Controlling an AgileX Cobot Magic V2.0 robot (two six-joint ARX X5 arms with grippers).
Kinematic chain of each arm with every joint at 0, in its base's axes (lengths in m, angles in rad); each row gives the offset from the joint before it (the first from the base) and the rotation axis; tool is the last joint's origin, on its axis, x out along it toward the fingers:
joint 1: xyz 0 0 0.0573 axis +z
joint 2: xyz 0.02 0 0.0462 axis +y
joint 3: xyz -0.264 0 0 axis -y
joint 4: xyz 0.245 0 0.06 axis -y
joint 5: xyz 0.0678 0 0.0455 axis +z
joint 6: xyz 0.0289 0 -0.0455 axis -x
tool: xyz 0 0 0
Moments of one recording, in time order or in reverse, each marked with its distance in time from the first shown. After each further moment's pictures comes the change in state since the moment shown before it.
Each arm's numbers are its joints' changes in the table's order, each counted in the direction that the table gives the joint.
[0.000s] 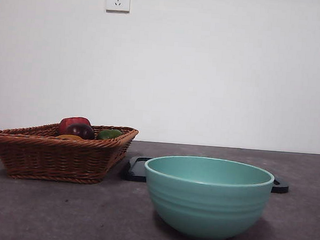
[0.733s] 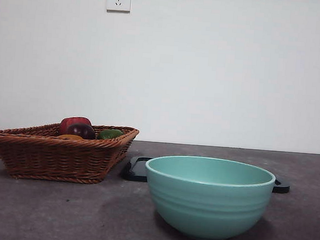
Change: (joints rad) left arm 0.000 0.000 0.000 0.000 0.000 0.000; right arm -0.476 -0.411 -1.075 1.159 -0.049 0.301
